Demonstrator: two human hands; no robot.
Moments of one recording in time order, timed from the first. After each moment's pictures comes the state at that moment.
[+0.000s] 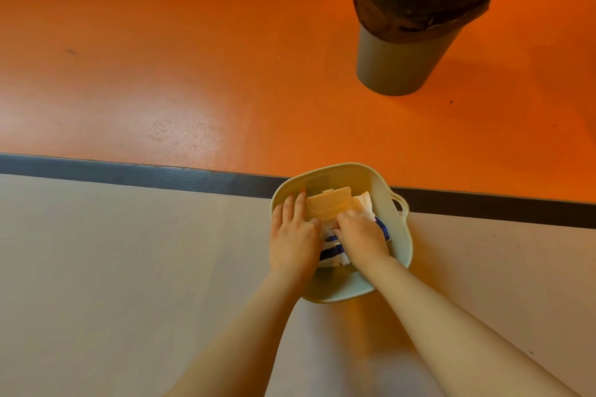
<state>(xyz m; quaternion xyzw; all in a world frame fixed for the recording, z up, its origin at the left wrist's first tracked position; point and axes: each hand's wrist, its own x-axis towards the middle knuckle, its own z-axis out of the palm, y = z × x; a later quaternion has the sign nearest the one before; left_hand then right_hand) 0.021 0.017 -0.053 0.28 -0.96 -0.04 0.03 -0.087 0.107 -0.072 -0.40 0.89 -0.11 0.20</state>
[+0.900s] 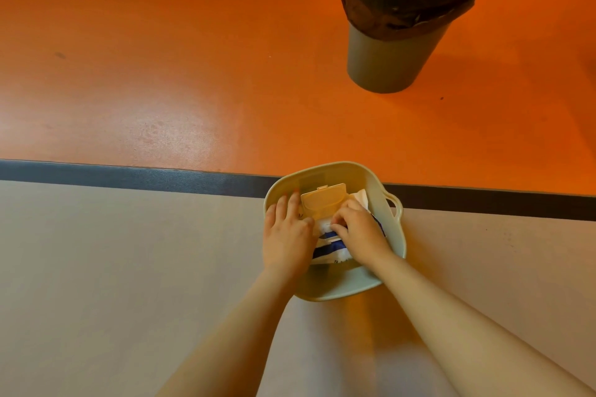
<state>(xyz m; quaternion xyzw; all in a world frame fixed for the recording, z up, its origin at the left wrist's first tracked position) 0.021 0.014 -0.052 0.26 -0.96 -0.02 0.02 -0.096 0.118 -0.066 -0.35 0.85 -0.29 0.25</state>
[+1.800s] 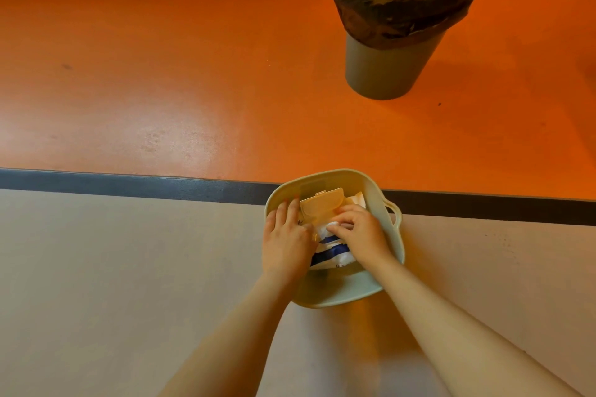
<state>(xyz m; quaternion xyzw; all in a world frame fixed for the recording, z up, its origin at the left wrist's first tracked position) 0.018 0.013 -0.056 0.26 -0.97 -0.01 0.05 -0.098 0.117 -0.059 -0.22 0.81 -0.45 0.31</state>
